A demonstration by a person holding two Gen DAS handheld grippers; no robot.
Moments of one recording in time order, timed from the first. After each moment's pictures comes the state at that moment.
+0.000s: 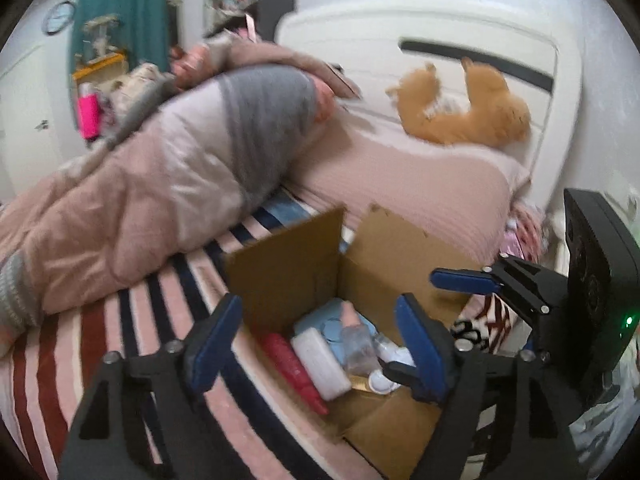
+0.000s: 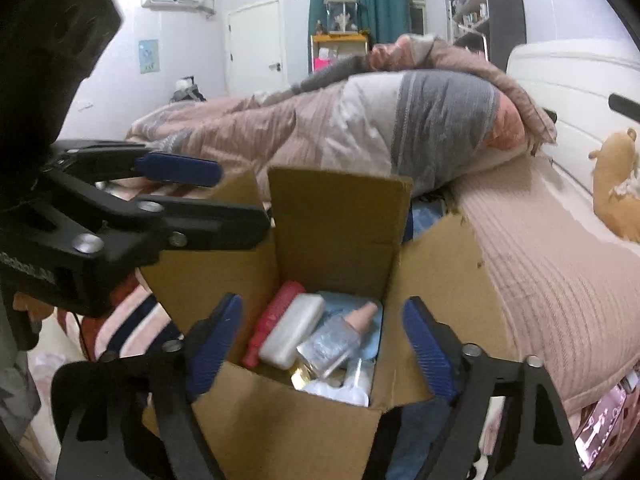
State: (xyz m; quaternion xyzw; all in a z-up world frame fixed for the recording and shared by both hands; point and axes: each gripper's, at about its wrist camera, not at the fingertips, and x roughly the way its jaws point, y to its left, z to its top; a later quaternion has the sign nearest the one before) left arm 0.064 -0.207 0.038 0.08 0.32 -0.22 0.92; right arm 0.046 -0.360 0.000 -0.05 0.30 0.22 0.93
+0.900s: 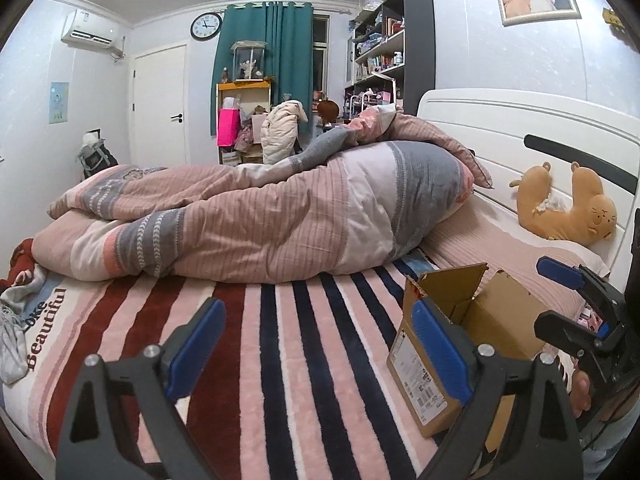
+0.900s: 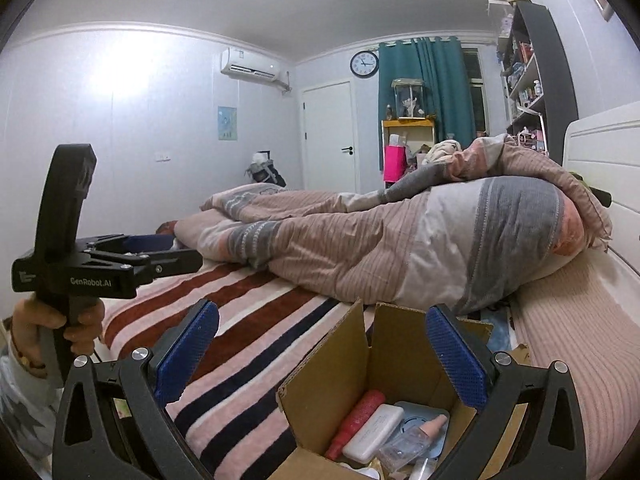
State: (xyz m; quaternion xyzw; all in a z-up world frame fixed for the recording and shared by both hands) left arm -0.009 -0.075 0.062 -0.01 0.23 -0.01 0.97; right arm 0.018 -0.322 0.061 -0.02 0.15 0.35 0.93
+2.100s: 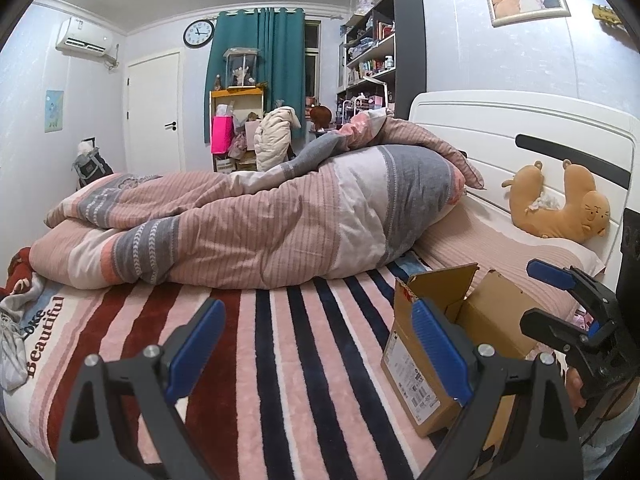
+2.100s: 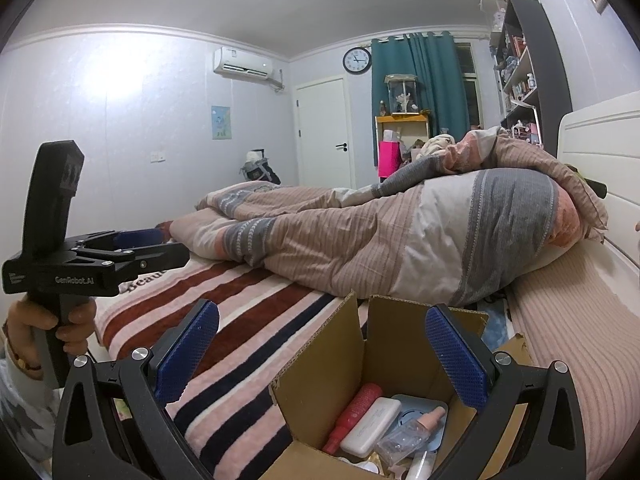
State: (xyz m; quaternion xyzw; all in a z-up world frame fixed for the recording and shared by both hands) left arm -0.015 -0.087 0.067 0.00 0.22 -0.02 0.98; right arm 0.019 -0.324 0.058 -0.01 0.15 0.34 0.93
